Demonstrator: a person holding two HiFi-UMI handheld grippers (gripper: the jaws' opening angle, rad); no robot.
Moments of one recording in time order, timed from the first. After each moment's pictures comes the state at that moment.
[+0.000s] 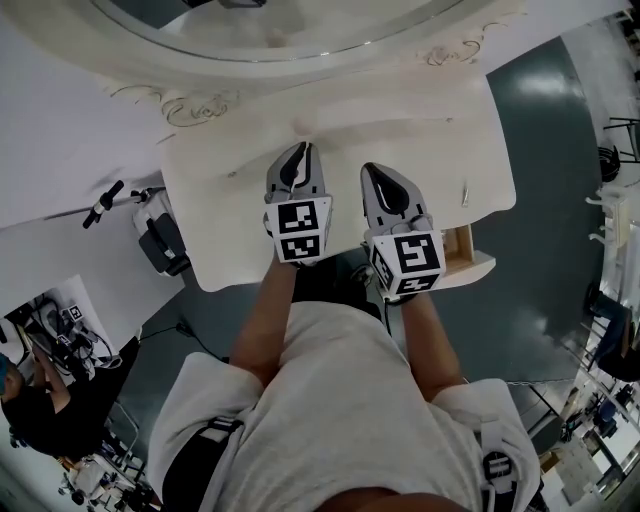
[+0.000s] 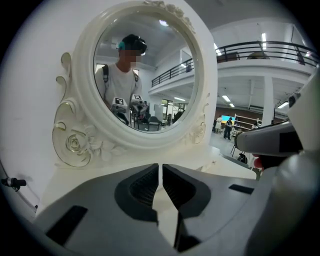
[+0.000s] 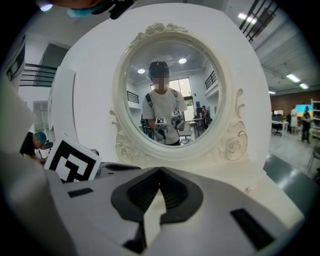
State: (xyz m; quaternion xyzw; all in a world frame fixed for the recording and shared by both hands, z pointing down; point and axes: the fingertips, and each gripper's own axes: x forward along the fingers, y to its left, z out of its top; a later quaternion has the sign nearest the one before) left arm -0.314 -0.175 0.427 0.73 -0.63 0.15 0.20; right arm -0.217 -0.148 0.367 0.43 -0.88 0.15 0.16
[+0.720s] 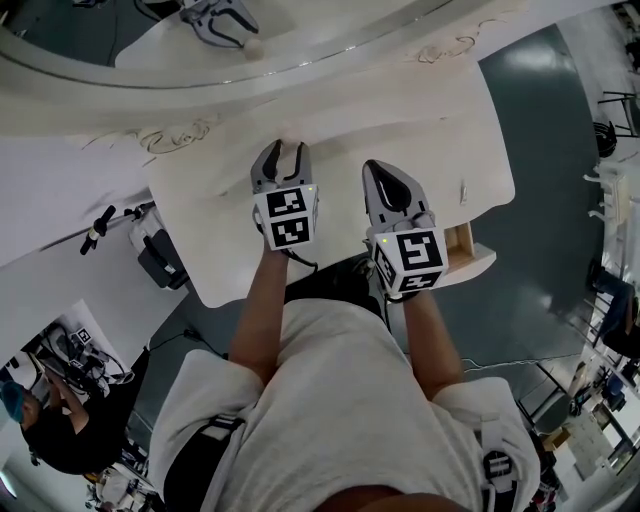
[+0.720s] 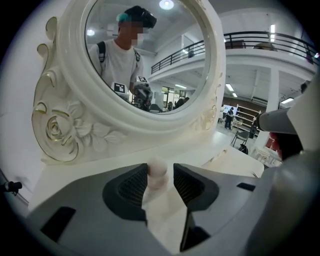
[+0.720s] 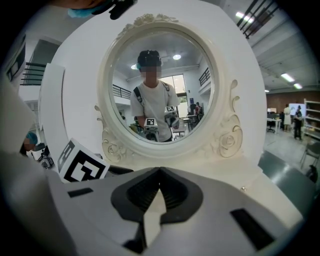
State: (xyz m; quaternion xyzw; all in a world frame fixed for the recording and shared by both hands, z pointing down) left arm -0.331 -0.217 0.485 0.72 -0.62 0.21 0.24; right arm -0.203 -0.187 0.388 0.45 -0.86 0.17 0.18
